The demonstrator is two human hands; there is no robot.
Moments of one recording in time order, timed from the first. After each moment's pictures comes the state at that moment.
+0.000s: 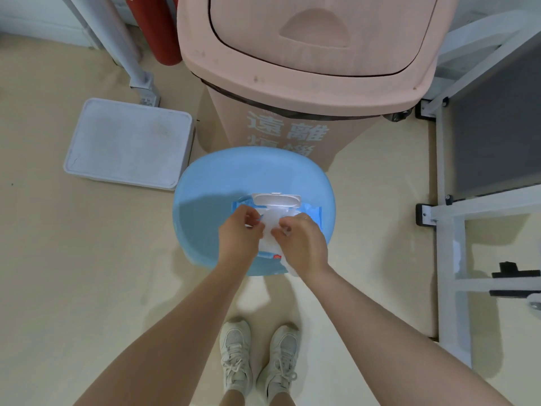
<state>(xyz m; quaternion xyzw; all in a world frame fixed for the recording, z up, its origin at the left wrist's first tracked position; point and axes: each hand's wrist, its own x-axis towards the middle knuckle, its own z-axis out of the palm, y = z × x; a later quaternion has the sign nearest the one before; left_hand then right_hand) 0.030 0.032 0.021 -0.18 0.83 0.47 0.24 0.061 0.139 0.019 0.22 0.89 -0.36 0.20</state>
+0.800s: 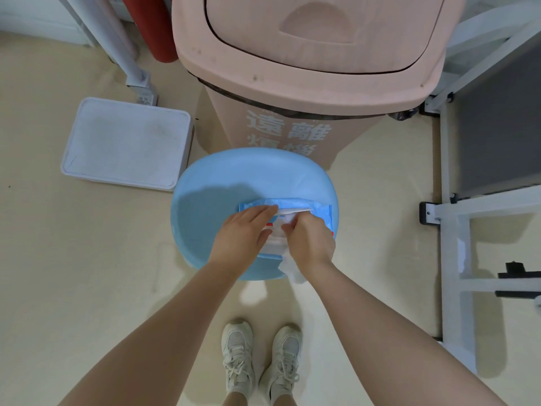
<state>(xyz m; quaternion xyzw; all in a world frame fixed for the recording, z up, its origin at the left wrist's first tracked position) 0.019 0.013 -0.003 0.25 0.93 0.23 0.13 0.046 0.146 0.003 0.30 0.90 -0.24 0.21</state>
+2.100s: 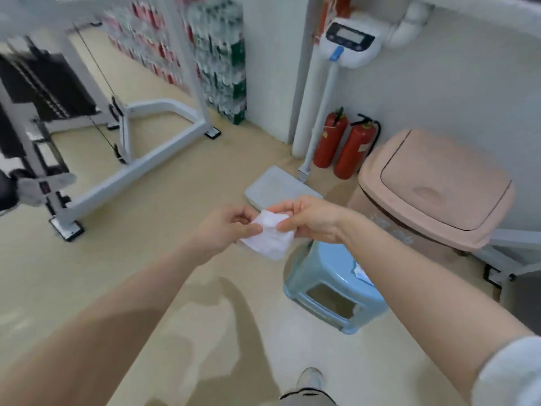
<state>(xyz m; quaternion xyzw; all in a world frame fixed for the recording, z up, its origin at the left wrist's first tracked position) 0.239 -0.298 0.389 -0.13 0.78 0.60 0.14 0.133 -0.127 0.382 -0.12 0.62 -0.56 0.54</state>
